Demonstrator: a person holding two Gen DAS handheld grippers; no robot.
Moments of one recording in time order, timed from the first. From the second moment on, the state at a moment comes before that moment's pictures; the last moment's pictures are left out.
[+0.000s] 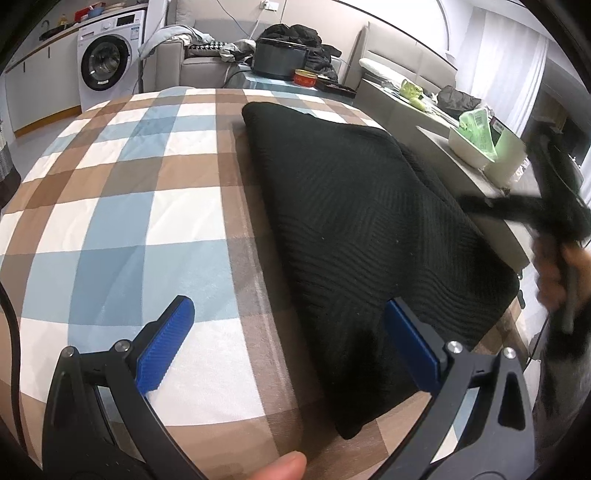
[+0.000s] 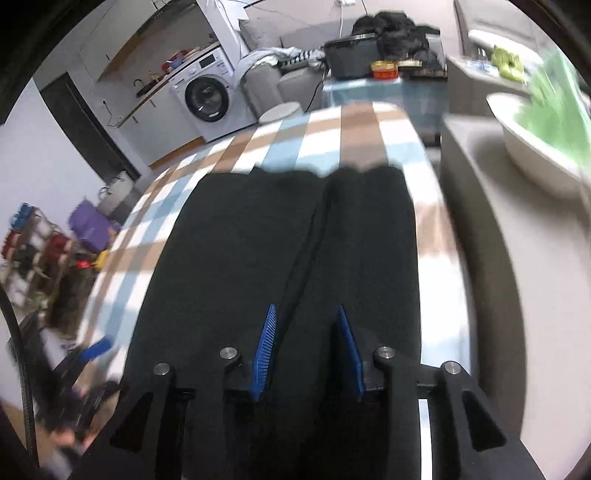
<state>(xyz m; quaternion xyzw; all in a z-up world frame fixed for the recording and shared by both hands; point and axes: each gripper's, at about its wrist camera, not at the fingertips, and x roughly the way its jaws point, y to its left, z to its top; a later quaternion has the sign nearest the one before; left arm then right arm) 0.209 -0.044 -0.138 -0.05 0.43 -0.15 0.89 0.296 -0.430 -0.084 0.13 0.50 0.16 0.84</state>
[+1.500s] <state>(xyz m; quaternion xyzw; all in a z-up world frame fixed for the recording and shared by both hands) 0.204 -0.044 -0.140 -0.04 0.44 -0.15 0.89 0.349 -0.438 -0.110 0.20 0.49 0.15 0.84</state>
